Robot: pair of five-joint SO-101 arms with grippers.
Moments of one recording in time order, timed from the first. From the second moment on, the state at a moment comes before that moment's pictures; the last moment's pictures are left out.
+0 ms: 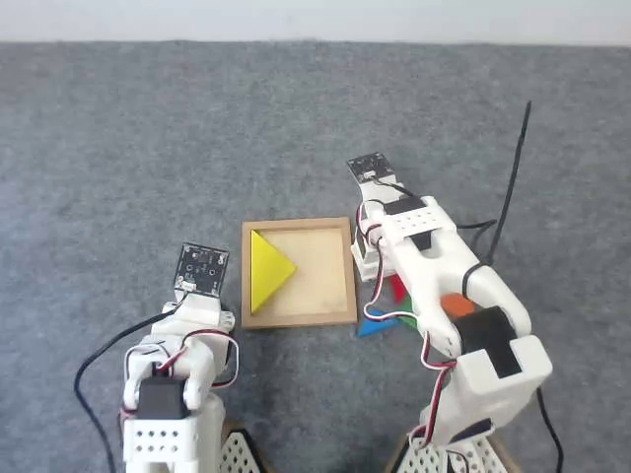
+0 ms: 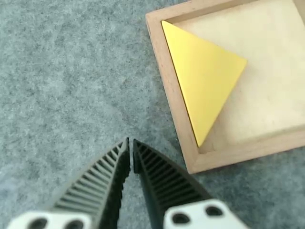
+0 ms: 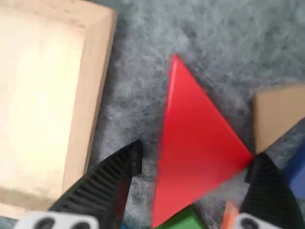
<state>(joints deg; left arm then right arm) -6.3 -103.0 97.1 72.0 -6.1 -21.1 10.8 27.3 54.7 1.4</state>
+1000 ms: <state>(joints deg) -6.3 -103.0 97.1 72.0 -6.1 -21.1 11.1 26.0 56.1 11.8</state>
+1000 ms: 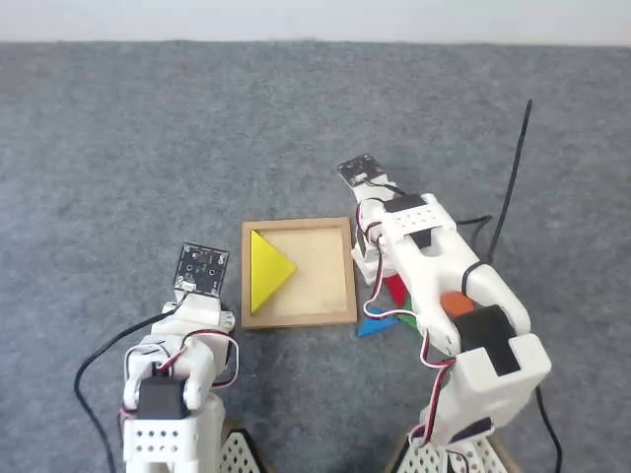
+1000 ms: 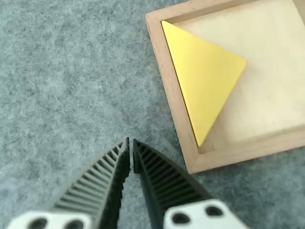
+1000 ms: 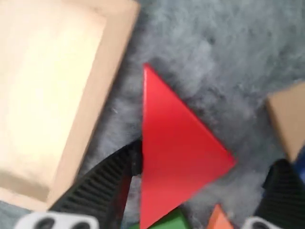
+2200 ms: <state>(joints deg) -6.3 -103.0 97.1 72.0 -6.1 -24.5 11.1 26.1 57.0 7.1</state>
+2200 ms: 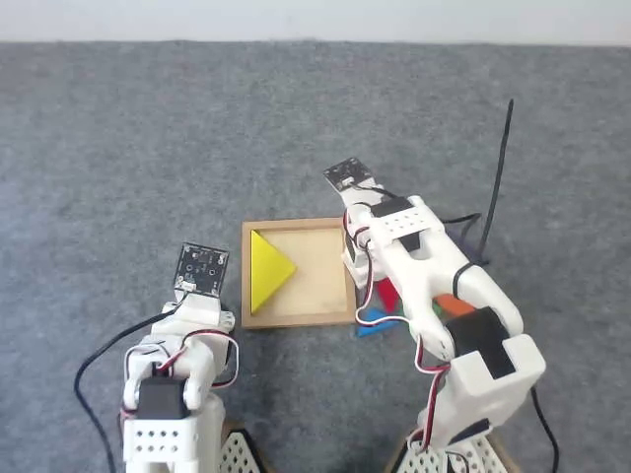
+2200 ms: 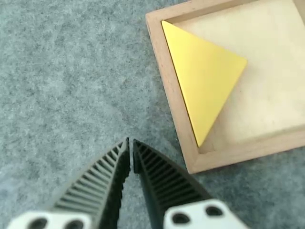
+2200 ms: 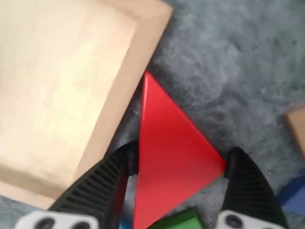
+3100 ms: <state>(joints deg) -6.3 -103.0 97.1 72.0 -6.1 -23.2 -5.3 36.7 58.9 -4.3</state>
